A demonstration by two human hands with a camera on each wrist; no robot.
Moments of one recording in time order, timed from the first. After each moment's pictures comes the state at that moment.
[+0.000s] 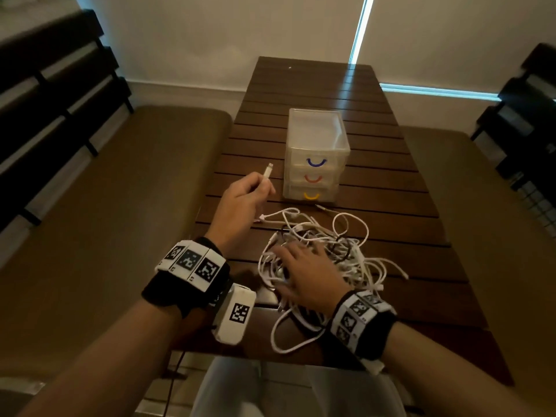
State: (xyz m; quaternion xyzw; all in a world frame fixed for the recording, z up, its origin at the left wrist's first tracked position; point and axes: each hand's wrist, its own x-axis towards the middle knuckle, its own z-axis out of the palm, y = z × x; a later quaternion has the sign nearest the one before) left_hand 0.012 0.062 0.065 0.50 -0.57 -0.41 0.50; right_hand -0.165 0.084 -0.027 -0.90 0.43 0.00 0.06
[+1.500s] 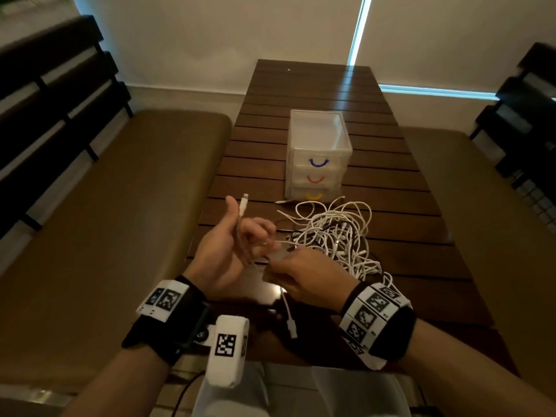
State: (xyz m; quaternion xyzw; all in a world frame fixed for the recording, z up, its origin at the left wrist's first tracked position) left_hand 0.024 0.110 0.045 0.36 -0.31 -0.70 0.53; right_hand -0.150 0.096 0.024 -0.94 0.25 -0.20 0.11
